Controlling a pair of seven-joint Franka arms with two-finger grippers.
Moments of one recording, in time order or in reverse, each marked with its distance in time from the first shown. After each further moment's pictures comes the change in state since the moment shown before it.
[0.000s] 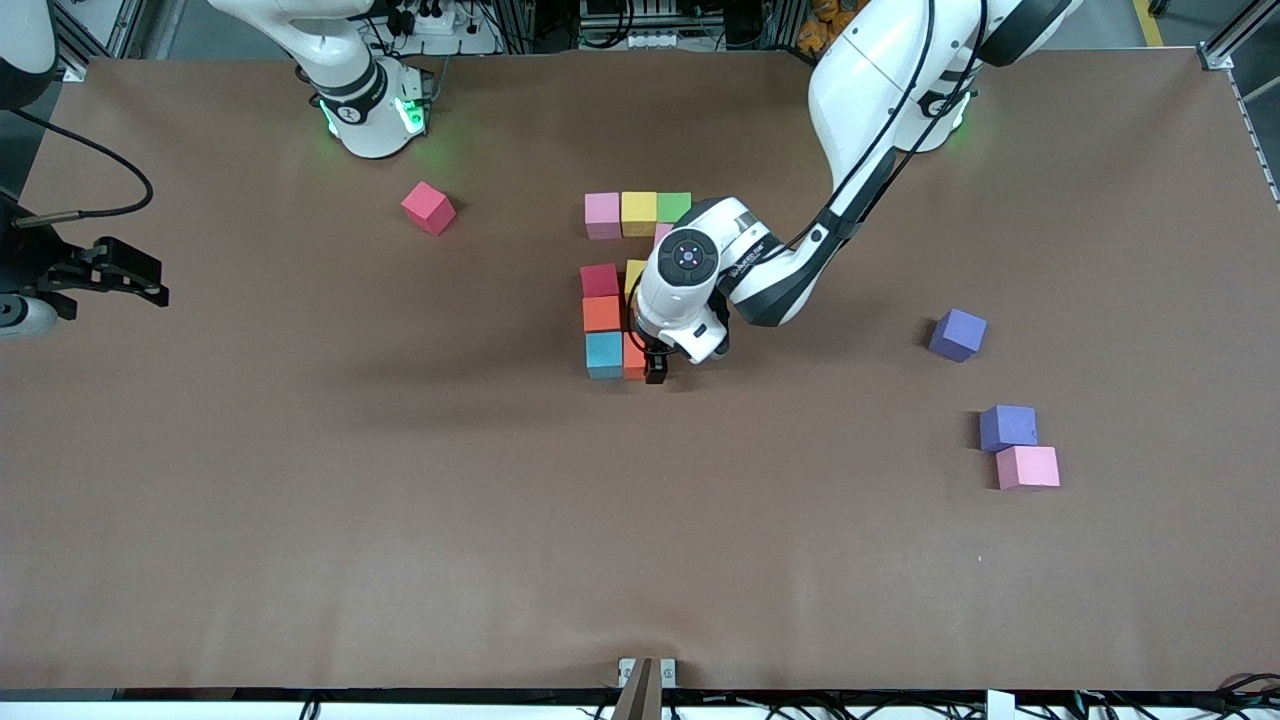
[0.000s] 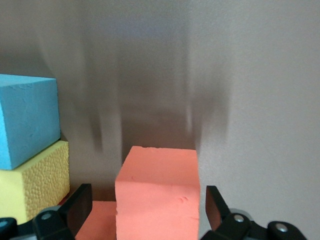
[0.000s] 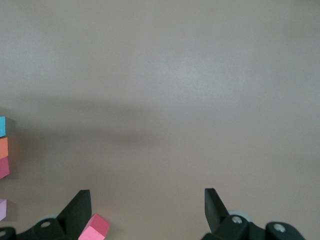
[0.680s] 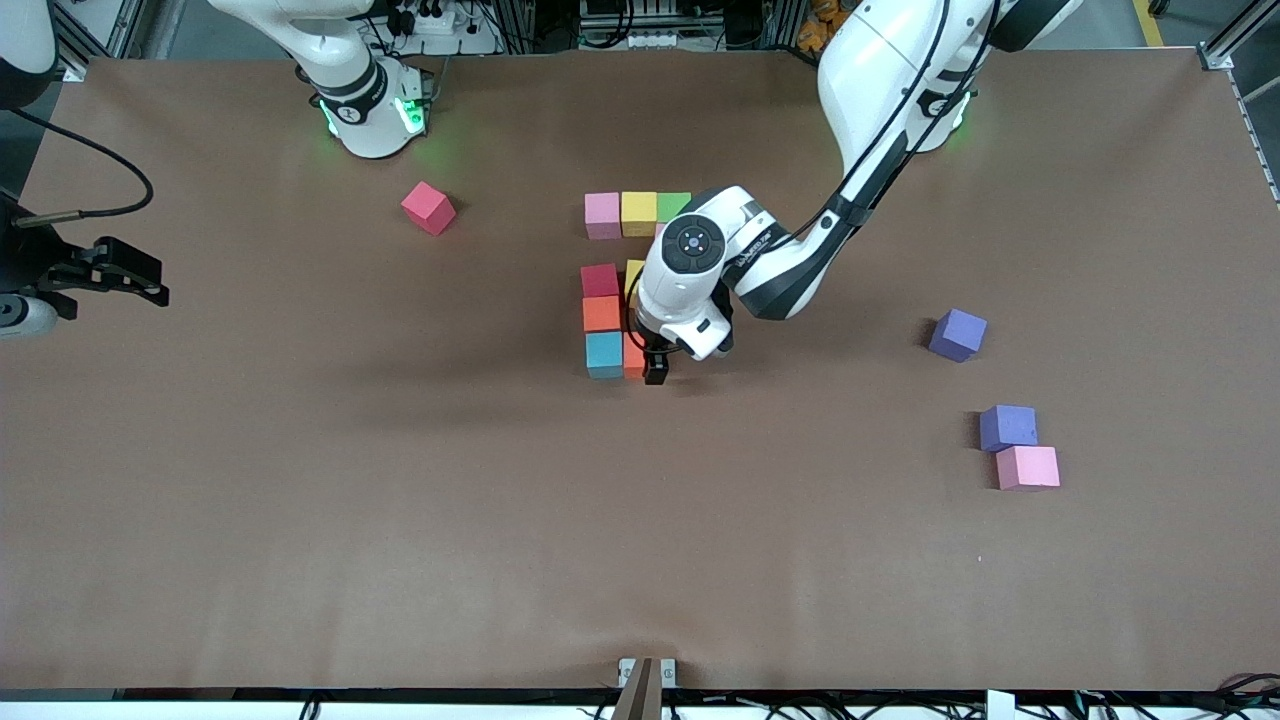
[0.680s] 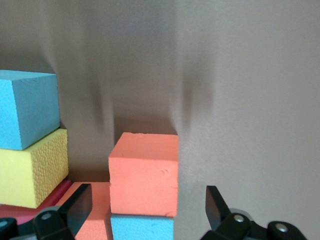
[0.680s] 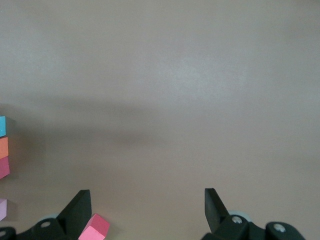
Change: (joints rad) left arm 0.008 -0.055 0.002 0.000 0.000 -0.017 0.012; right arm 0.000 0.000 0.000 0.000 0.000 -0.001 0.000
